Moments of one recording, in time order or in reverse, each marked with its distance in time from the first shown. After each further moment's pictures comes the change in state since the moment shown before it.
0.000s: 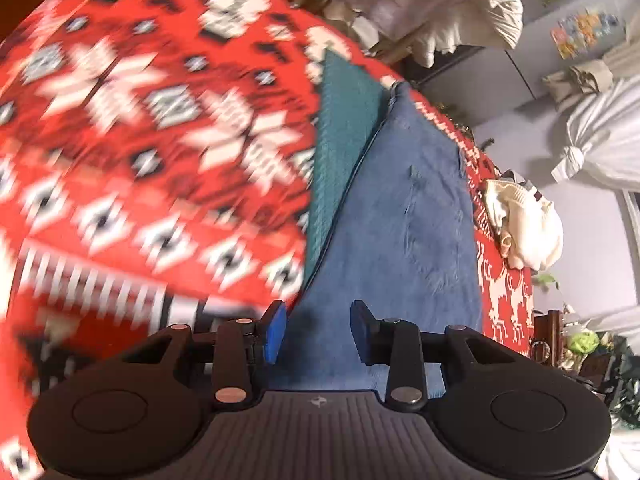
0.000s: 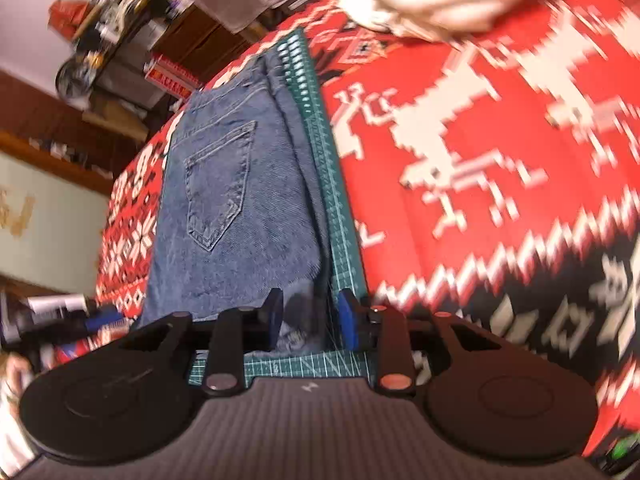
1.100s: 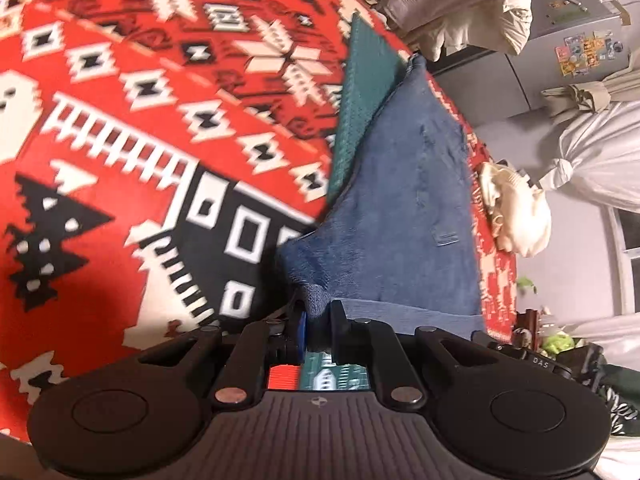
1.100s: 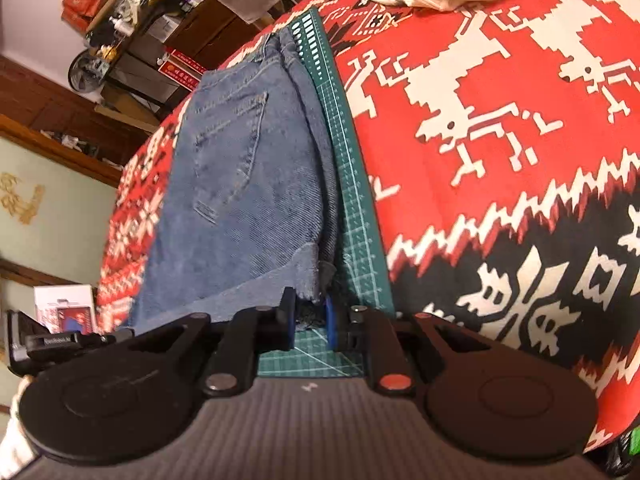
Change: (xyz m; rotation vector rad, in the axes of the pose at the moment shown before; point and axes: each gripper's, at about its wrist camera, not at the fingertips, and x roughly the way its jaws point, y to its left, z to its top) left arm 0.002 0.027 -0.056 -0.078 0.007 -0.070; right arm 0.020 0.010 -0.026 -0.074 -0.001 0.022
